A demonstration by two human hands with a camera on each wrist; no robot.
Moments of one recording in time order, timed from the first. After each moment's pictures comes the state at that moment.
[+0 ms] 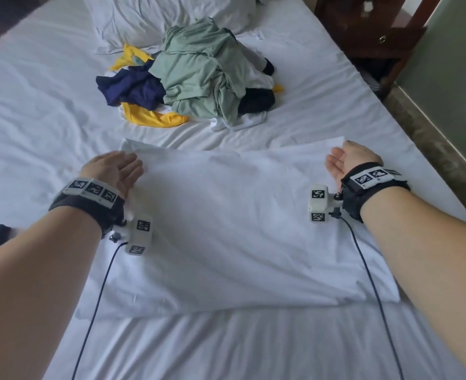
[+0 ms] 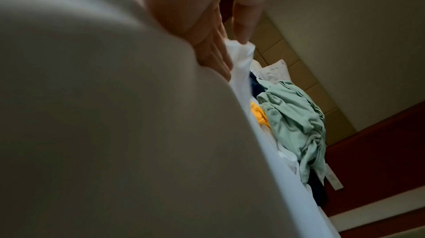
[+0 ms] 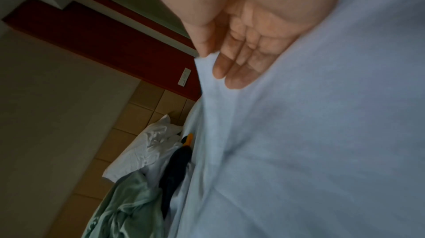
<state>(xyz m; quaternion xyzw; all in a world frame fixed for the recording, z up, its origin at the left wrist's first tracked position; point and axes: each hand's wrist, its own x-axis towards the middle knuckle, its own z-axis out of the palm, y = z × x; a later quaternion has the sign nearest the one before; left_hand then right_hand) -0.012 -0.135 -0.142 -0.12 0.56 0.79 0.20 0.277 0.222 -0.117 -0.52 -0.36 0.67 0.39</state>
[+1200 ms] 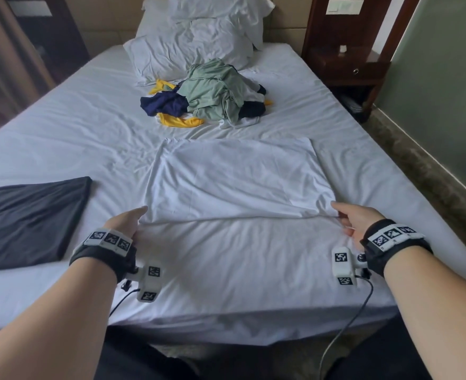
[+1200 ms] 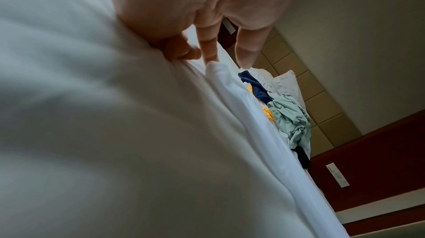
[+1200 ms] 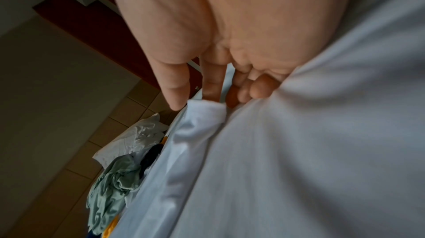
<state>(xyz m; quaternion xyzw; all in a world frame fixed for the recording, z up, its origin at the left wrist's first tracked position) 0.170 -0.323 -0.167 -0.13 0.82 0.52 0.20 0.513 0.079 -0.150 -0.57 -0.52 0.62 0.17</state>
